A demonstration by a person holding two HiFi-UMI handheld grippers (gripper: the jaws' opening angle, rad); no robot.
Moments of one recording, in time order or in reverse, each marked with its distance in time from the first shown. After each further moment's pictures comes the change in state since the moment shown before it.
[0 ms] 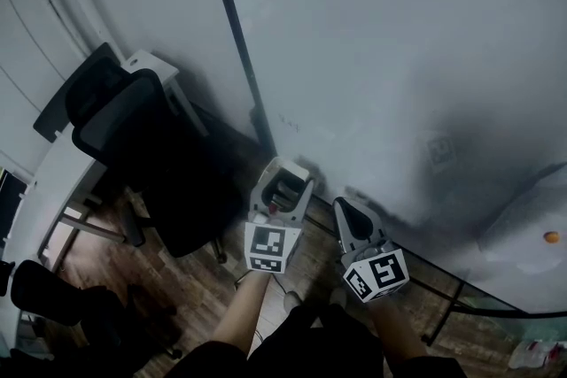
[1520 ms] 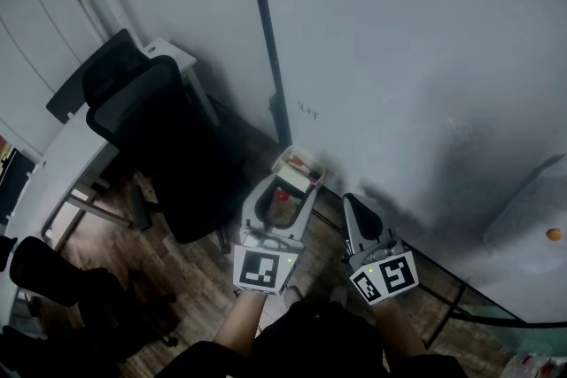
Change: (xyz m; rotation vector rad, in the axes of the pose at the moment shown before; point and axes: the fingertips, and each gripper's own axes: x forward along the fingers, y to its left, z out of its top) left arm -0.081 -0.009 0.065 -0.008 -0.164 0.069; right arm -0.014 0.032 0.032 -0.010 -0.076 0.069
